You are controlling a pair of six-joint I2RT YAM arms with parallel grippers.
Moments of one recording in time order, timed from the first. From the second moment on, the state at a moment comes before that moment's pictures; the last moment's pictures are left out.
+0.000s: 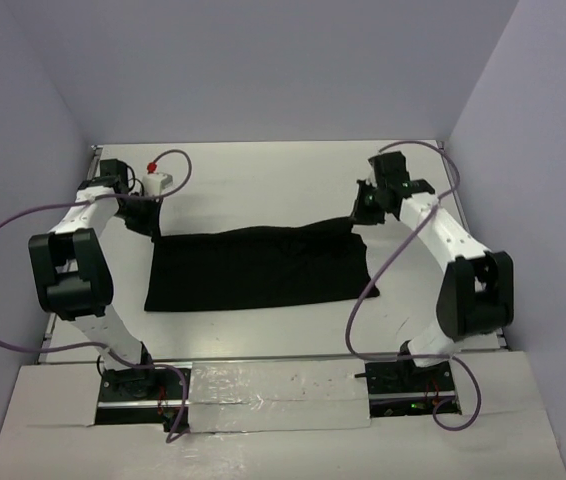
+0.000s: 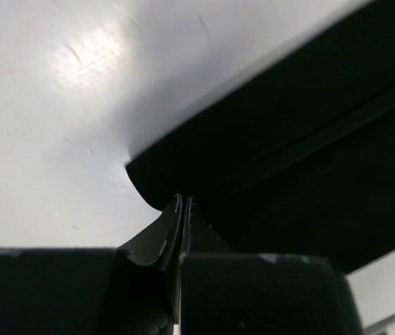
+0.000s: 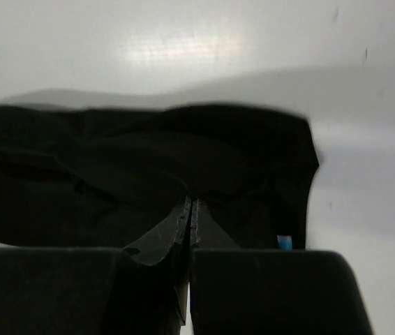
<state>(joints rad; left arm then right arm) 0.11 1.80 1.34 -0.75 0.36 0.49 0.18 1.61 1.28 -0.63 -0.16 0.39</state>
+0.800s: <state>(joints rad) 0.11 1.68 1.05 -0.85 0.32 0.76 0.28 1.40 0.75 -0.56 -0.19 0.49</state>
